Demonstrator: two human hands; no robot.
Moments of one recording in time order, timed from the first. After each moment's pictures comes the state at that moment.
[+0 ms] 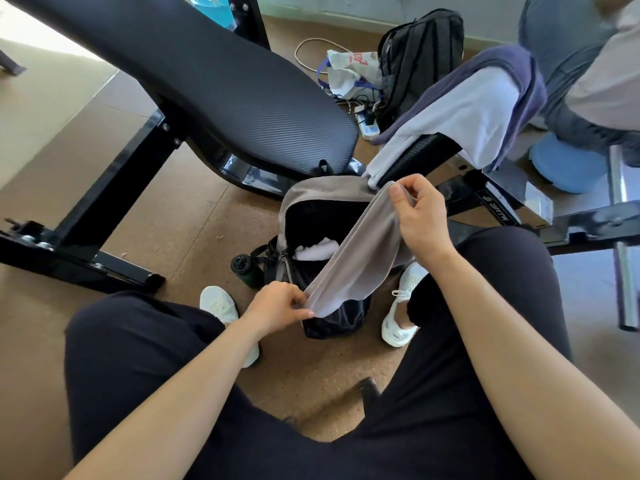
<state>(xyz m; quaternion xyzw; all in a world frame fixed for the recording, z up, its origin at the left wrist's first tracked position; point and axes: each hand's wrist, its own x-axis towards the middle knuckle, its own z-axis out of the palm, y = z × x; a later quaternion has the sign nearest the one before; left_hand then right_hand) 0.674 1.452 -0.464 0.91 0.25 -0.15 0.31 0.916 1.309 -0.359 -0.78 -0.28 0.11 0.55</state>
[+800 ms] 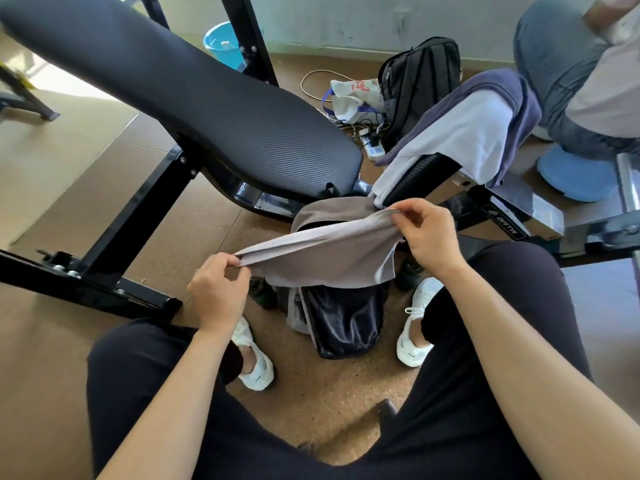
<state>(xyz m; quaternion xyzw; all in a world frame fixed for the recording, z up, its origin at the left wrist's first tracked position) 0.648 1.499 -0.387 0.84 0.44 0.29 0.12 0.932 1.301 -0.369 -0.79 -0.32 0.11 0.51</state>
